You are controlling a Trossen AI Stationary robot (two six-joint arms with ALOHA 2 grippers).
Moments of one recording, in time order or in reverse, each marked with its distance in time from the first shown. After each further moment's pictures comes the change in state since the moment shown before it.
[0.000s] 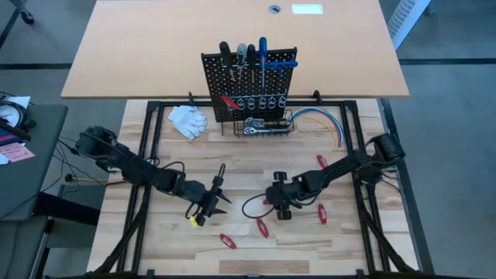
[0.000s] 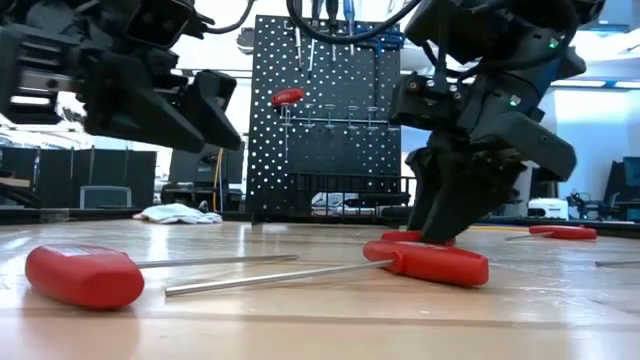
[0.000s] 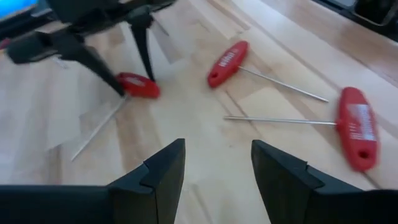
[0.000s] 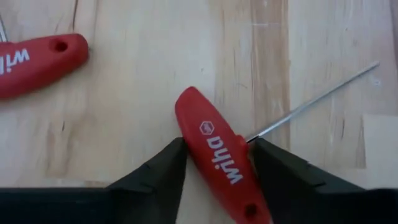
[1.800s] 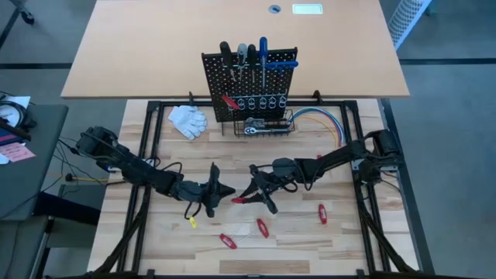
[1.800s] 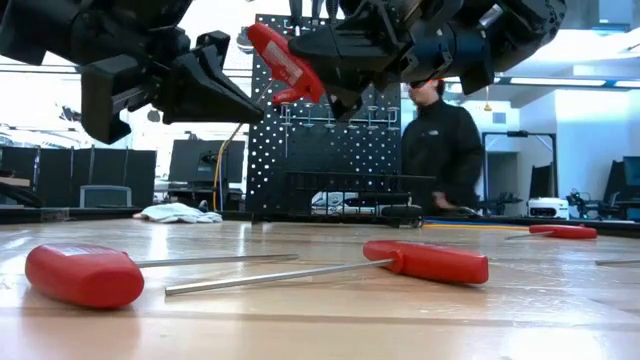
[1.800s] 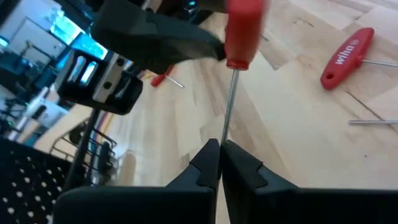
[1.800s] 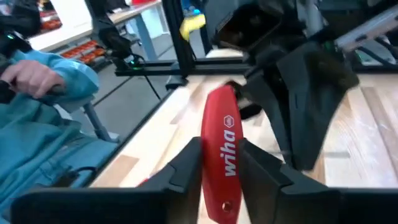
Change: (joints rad) left arm -0.032 0.002 -0.001 0.168 -0.422 0.284; right arm -0.143 0.000 0.000 0.815 -0.482 -0.022
